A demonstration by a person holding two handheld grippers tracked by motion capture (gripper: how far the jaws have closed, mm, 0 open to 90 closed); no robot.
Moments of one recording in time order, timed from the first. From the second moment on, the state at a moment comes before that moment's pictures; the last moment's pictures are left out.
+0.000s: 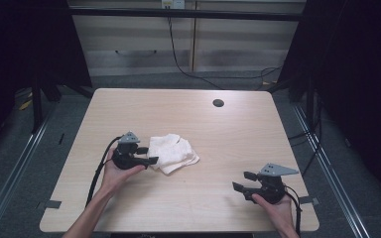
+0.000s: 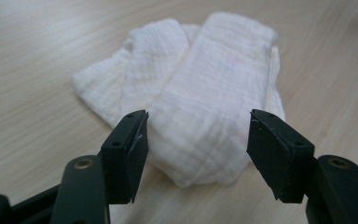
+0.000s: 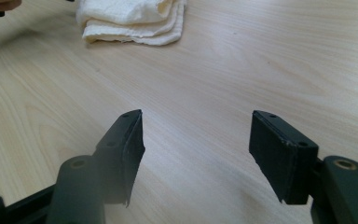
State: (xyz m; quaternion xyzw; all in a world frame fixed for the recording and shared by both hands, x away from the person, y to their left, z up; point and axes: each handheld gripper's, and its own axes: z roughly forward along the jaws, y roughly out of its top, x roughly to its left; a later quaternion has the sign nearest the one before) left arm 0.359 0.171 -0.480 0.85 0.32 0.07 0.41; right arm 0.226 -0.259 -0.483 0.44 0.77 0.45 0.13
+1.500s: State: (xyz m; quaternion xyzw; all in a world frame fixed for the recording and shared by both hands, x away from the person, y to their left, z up) left arm 0.309 0.154 -0.495 0.89 0.26 0.03 0.38; right arm 0.227 -0.249 -0.484 0.43 0.78 0.44 0.12
